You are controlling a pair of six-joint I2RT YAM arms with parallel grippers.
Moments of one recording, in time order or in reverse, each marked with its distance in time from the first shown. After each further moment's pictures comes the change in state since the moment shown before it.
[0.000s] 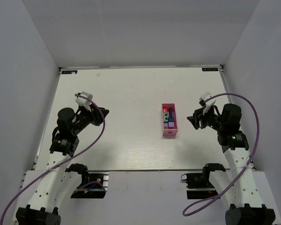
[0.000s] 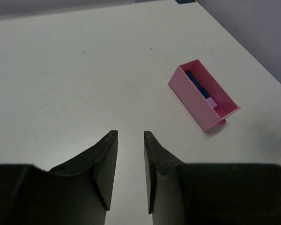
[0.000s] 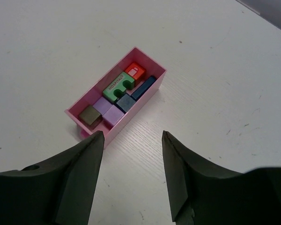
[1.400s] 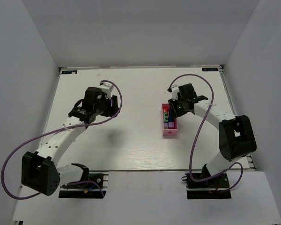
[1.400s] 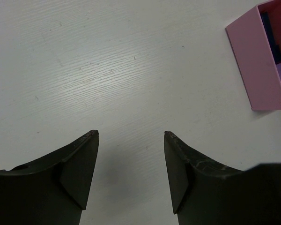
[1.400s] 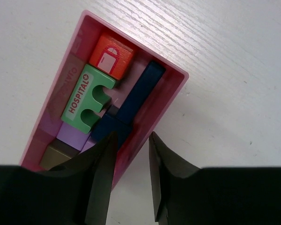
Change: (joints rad) left arm -0.204 0.576 0.317 -0.269 -0.319 0.033; right arm 0.344 0.923 0.379 -0.006 0.489 0.226
